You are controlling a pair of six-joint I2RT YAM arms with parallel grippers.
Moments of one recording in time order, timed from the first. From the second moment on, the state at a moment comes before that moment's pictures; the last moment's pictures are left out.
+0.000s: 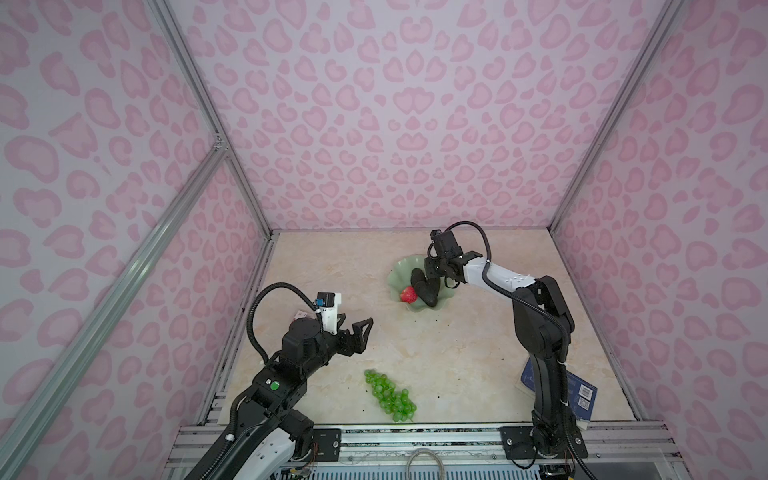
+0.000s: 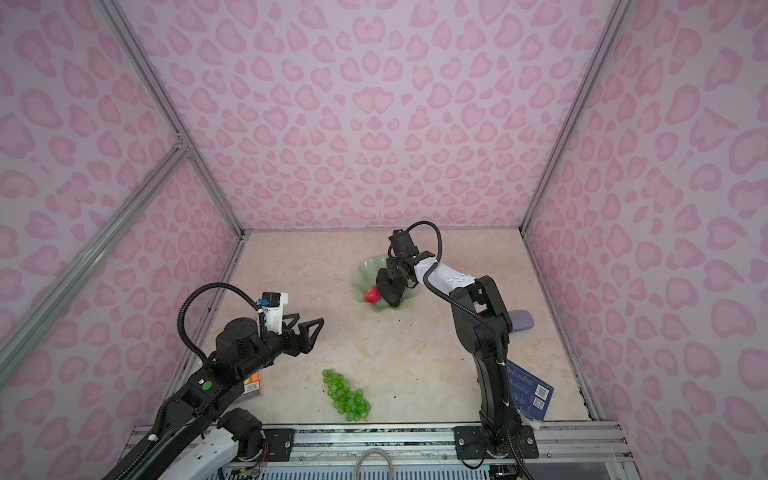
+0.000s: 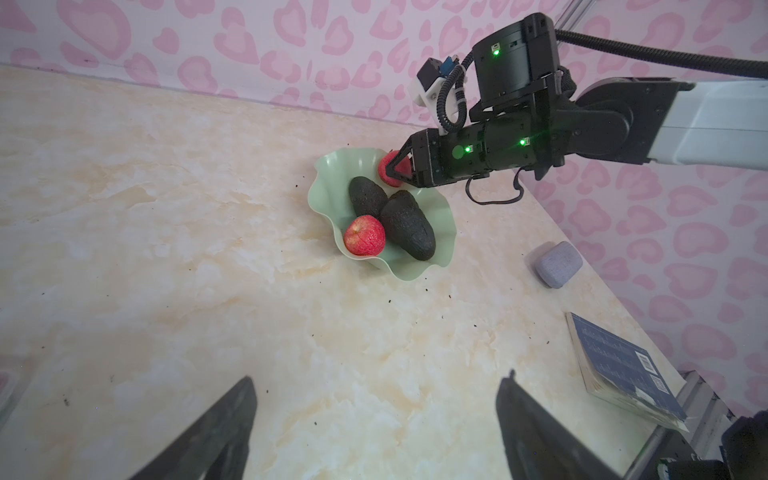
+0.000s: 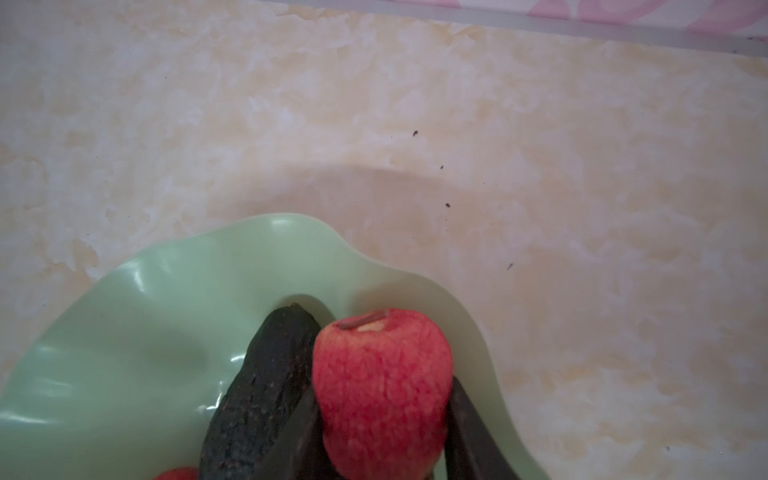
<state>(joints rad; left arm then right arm) -0.49 0.60 0.53 -0.30 0.11 -0.38 0.48 2.13 1.63 -0.37 0.09 0.25</state>
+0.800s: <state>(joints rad) -0.49 0.56 0.52 -0.30 0.11 -0.37 0.91 1.41 0.84 -0.25 -0.19 0.16</state>
